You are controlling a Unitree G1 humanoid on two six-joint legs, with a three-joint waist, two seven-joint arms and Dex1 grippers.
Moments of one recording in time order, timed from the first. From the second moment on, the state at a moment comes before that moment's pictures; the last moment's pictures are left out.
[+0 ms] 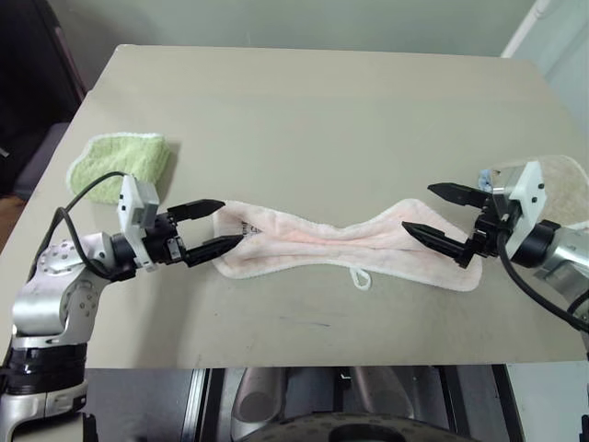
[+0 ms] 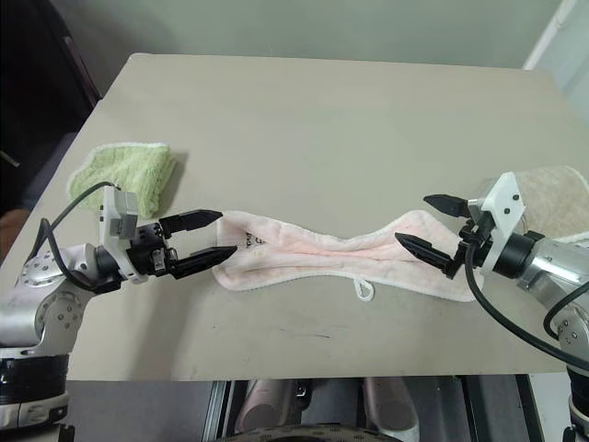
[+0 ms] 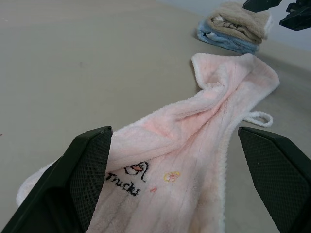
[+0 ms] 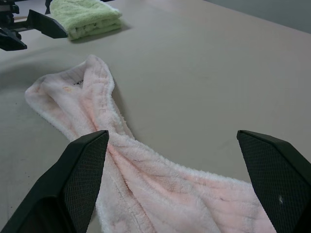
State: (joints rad) left arm -0.14 0.77 0.25 -0.12 -0.67 0.46 -1.13; right arm -0.10 -0.81 -0.27 -0.52 0.68 0.65 0.79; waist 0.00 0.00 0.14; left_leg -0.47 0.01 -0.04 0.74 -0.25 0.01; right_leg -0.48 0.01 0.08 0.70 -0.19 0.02
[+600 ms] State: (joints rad) left arm -0.17 0.76 0.22 -0.14 -0.69 0.50 -1.13; right arm -0.29 -0.87 -0.19 -0.41 0.70 0.82 0.74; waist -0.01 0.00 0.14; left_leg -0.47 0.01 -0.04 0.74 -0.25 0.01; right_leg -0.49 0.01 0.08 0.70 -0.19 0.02
